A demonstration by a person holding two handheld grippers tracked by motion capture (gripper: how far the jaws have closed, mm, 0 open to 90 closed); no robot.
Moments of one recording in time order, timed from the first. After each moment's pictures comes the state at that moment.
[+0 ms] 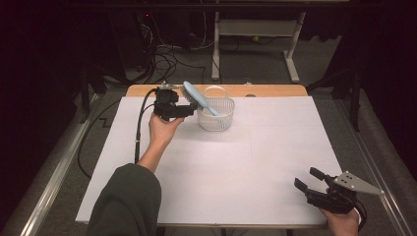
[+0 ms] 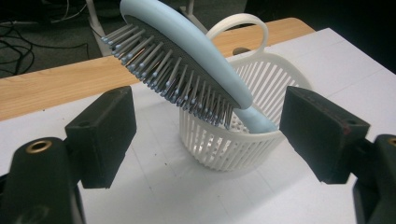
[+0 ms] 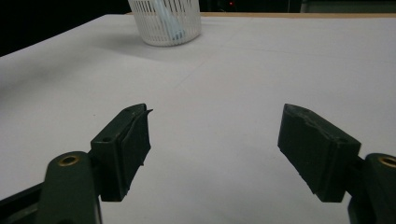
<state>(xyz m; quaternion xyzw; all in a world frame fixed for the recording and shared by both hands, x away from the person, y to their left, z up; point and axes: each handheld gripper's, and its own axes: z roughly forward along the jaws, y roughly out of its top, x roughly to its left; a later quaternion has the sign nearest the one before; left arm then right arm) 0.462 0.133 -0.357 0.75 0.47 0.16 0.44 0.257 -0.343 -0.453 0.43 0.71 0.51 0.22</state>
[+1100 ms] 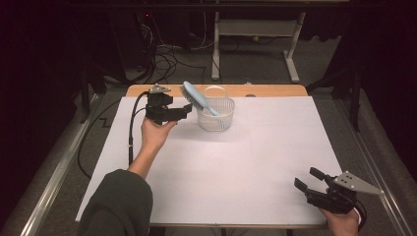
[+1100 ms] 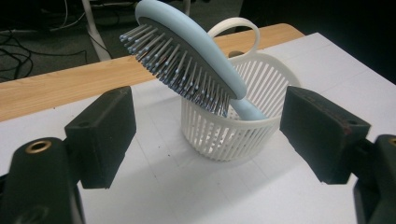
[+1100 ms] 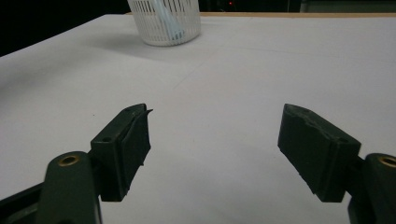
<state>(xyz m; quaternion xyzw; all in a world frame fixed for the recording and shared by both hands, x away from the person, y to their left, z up) 0.443 0.152 -0.353 0.74 0.46 0.17 0.46 0.257 -0.343 -0.453 0.43 0.71 0.51 0.22</state>
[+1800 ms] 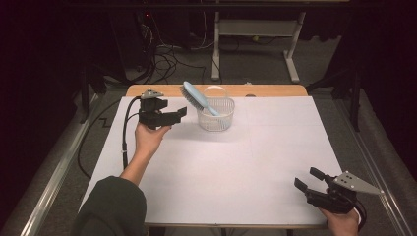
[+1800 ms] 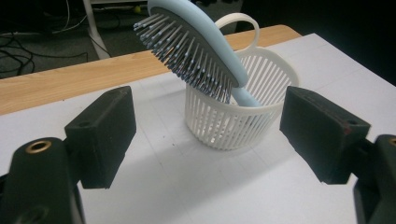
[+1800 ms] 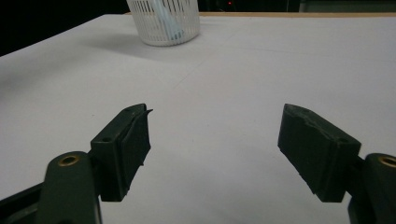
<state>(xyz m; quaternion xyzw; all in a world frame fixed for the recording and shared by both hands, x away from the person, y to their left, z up) 0.428 0.168 -0.356 0.74 0.46 0.17 0.47 0.257 -0.343 -0.453 0.43 0.71 0.51 0.22</state>
